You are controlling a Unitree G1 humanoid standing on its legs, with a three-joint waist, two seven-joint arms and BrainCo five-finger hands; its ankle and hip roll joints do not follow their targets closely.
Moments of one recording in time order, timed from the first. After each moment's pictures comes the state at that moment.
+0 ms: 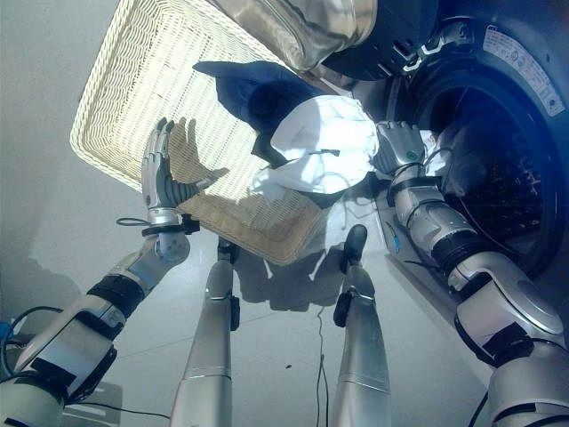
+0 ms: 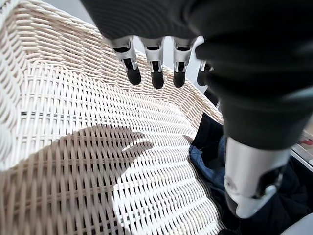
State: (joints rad) left arm -0.92 0.57 -0.58 0.85 0.19 -0.38 0.96; right arm -1.16 -0.75 0.80 0.83 -0.35 -0.04 -0.57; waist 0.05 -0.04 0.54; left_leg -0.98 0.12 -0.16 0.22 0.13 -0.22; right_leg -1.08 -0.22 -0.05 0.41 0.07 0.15
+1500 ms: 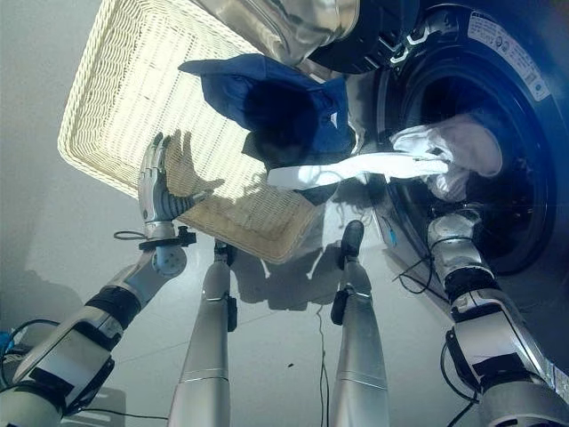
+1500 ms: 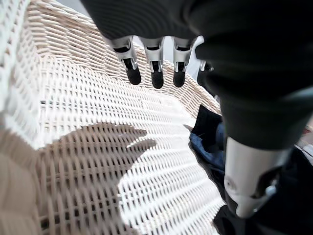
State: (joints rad) left arm -0.85 0.57 -0.56 0.89 0.22 -0.42 1.00; right arm -0.96 -0.65 0.29 1.10 0.58 -0.24 -0.76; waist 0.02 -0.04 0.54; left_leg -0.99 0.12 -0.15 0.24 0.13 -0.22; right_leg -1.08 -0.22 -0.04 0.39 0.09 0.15
